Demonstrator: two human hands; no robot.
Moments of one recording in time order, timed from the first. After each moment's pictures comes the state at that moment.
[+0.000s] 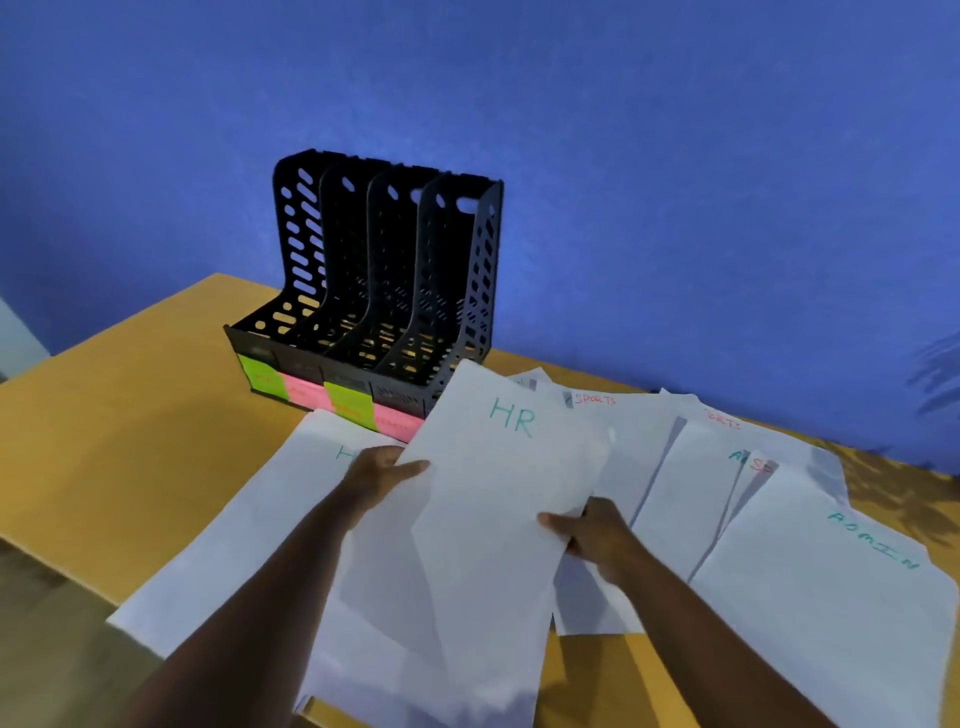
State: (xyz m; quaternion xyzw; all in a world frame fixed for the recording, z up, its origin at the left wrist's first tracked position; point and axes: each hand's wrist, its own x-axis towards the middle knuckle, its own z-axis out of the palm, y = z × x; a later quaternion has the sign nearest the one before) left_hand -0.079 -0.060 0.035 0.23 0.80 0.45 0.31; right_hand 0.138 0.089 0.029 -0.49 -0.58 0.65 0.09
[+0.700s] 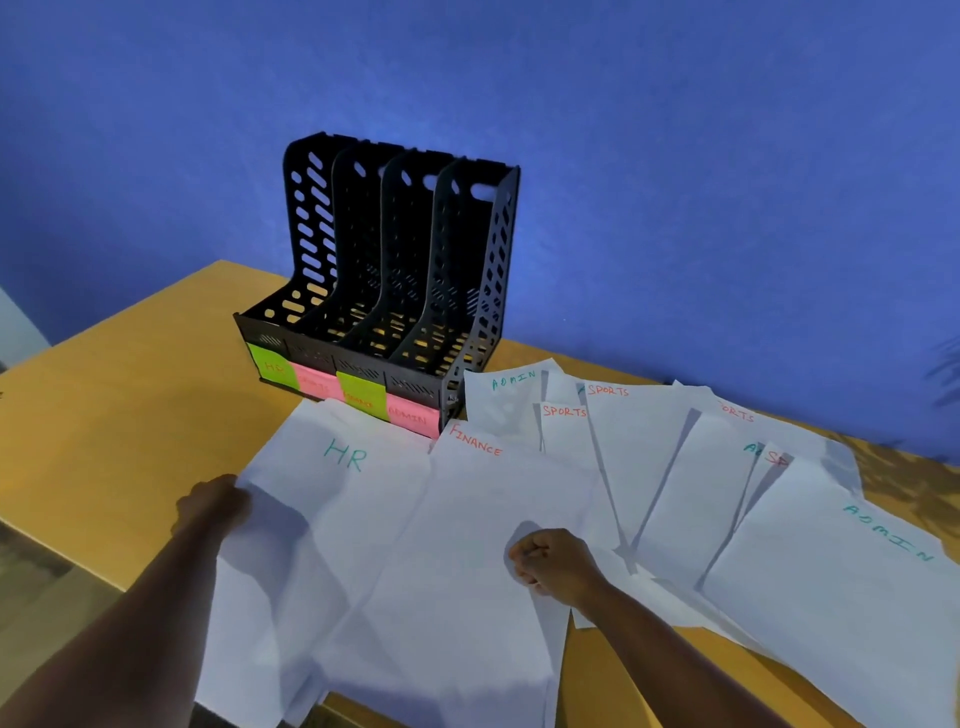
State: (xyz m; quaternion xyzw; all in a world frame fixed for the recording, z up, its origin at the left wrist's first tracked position) left_hand -0.191 -0.185 -0.014 0.03 0.97 0.15 0.17; right_hand 0.121 0.036 0.006 -0.44 -0.76 0.48 -0.05
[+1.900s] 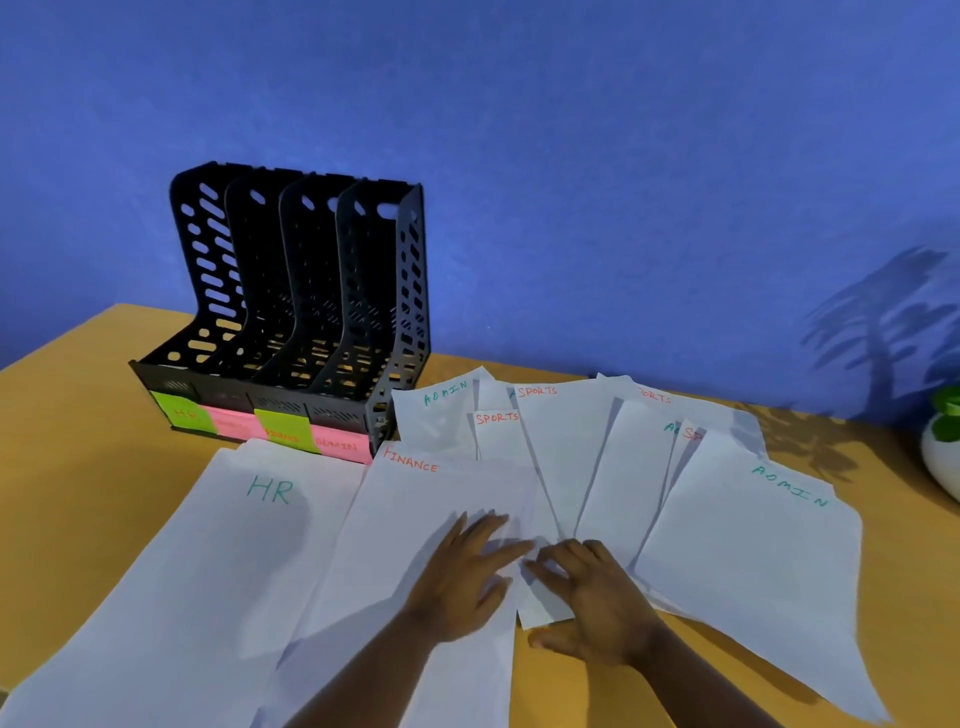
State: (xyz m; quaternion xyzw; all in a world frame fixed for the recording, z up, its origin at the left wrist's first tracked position) left_hand 0.043 -0.030 -0.036 0.70 0.67 0.24 0.01; right_hand 0.225 0.073 -0.017 -0.15 -0.99 0.00 0.05
